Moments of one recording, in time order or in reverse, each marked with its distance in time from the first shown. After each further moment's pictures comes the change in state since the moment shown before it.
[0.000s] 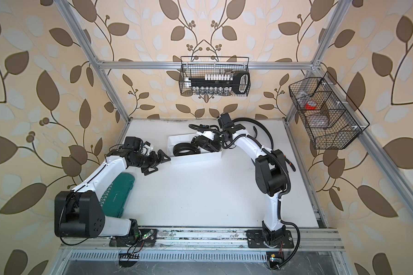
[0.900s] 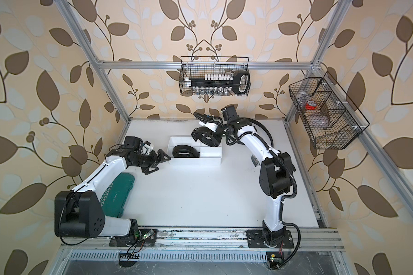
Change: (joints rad) left arm 0.006 0.003 0.000 0.011 0.018 -0.004; right arm -0.035 -0.034 0.137 -0.005 -0.101 0.064
